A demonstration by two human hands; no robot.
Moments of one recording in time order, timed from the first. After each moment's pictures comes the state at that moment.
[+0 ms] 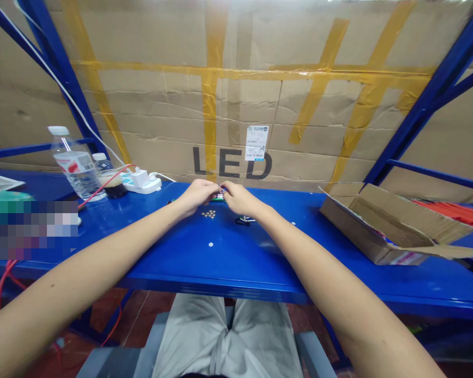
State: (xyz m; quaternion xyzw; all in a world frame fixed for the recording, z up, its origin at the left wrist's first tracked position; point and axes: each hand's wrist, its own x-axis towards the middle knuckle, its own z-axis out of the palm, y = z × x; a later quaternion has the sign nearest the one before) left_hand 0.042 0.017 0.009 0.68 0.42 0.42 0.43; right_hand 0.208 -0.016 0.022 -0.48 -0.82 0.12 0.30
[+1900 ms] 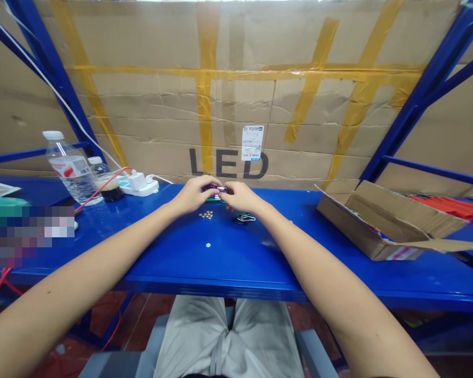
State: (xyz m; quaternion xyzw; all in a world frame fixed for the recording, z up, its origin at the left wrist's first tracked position) left_hand 0.026 0.025 0.015 0.88 0.24 0.40 0.12; right_hand 0.221 -0.012 0.020 -0.48 -0.77 0.26 0.32
